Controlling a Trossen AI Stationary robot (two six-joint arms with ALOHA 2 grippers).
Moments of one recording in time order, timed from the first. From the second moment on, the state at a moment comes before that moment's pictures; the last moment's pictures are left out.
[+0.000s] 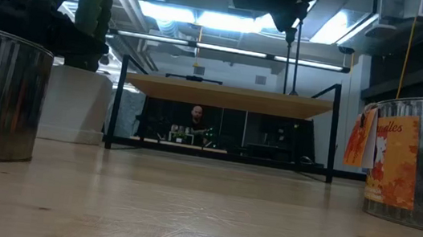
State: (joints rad) left arm 0.32 0.06 0.01 0.03 -0.08 0.13; right arm 0.23 1.53 1.12 -0.15 0.13 0.16
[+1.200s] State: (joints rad) left arm 0.32 0.06 0.01 0.03 -0.08 0.16; right arm 0.22 1.53 1.12 0.01 0.12 0.14
